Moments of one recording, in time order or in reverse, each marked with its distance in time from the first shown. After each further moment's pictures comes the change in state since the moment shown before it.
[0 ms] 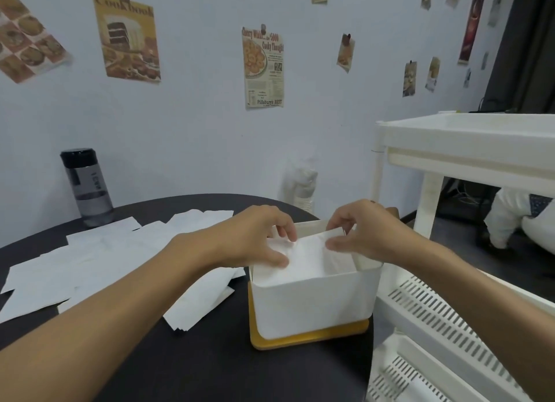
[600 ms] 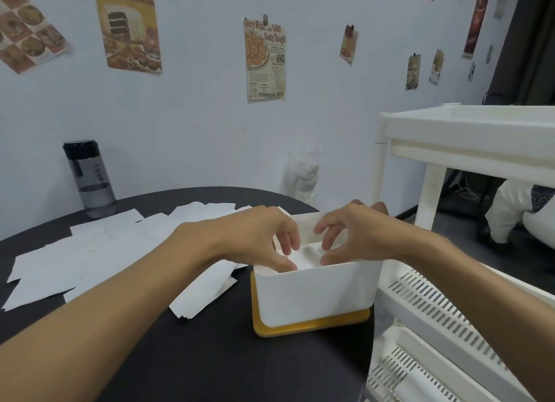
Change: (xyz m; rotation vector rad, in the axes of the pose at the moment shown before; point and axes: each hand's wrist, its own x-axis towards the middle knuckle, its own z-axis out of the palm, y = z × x) left_hand -0.006 0.008 -0.001 0.088 -0.177 0.002; right_hand 0.005 -0.002 0.010 -0.173 -0.188 -0.147
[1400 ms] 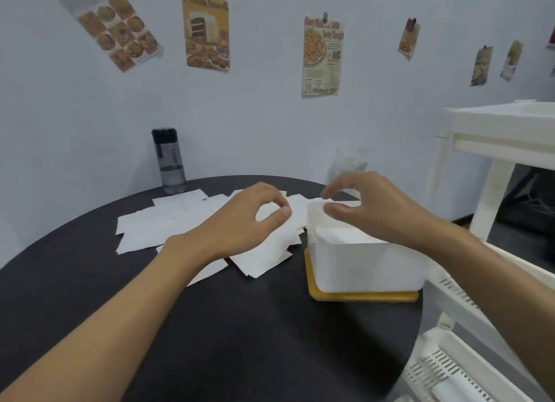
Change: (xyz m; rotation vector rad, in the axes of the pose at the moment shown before) left_hand -0.099 -0.044 0.010 -0.175 0.519 -0.125; right_hand -0.020 -0.085 -0.003 0.281 0.241 -0.227
